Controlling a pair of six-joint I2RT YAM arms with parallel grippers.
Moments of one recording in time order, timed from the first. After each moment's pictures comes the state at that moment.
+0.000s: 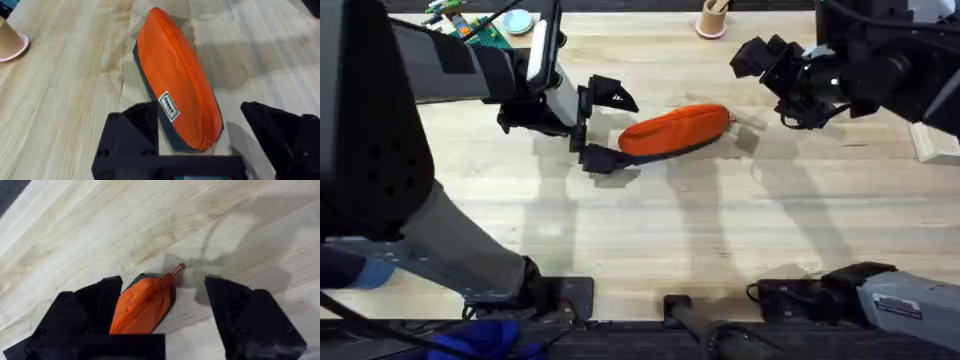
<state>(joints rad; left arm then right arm) 0.04 1.82 0.97 -0.73 1.21 1.67 0.27 1.35 0.96 -0.53 0.13 0.87</state>
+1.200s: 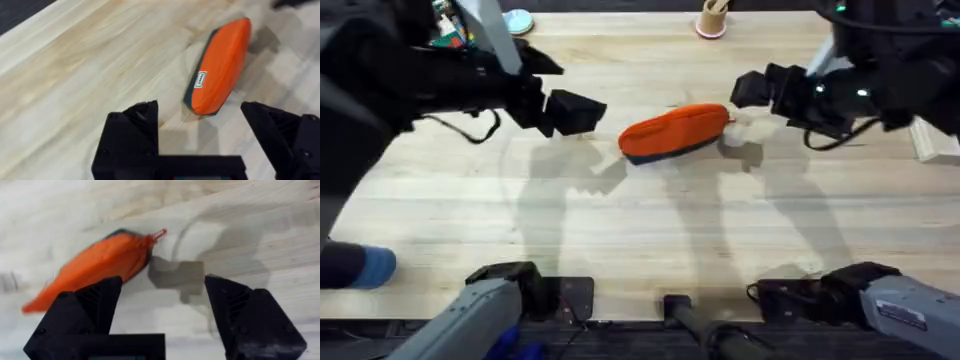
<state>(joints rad) 0.12 1.11 0.98 -0.76 0.70 0.59 0.27 1.24 0.96 -0.75 0.07 0.56</state>
